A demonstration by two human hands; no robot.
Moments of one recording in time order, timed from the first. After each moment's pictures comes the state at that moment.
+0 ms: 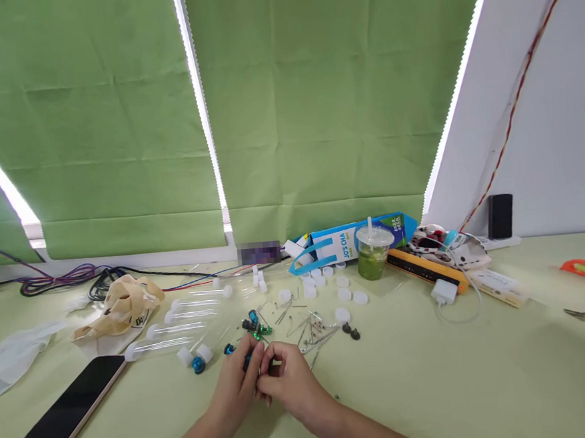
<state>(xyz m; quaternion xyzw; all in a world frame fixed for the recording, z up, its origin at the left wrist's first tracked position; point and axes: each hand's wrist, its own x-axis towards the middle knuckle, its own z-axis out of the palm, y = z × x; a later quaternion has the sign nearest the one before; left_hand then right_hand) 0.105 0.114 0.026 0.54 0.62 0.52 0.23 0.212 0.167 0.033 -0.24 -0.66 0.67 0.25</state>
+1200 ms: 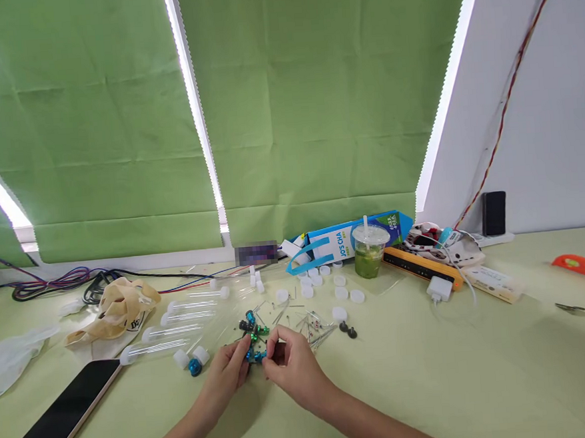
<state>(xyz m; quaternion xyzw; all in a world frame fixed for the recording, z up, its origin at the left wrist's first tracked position) 0.083 0.127 0.013 0.46 0.63 0.52 0.34 0.223 0.182 0.045 -0.23 -0.67 0.63 0.32</state>
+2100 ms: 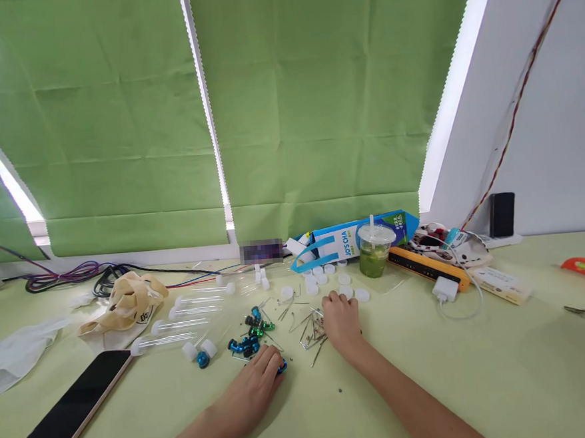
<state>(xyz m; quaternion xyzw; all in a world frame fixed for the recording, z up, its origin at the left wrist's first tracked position) 0.100 0.114 0.002 0.80 0.58 0.17 -0.04 0.262 0.282 0.015 -0.48 -0.85 -0.07 0.19</state>
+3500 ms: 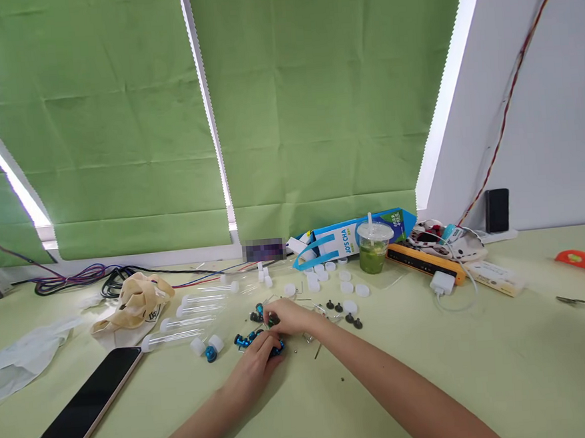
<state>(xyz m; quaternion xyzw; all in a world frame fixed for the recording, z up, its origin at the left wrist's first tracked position) 0.085 0.126 -0.007 0.75 0.57 0.34 0.02 0.172 0.269 0.034 -0.15 -0.94 0.28 0.09</state>
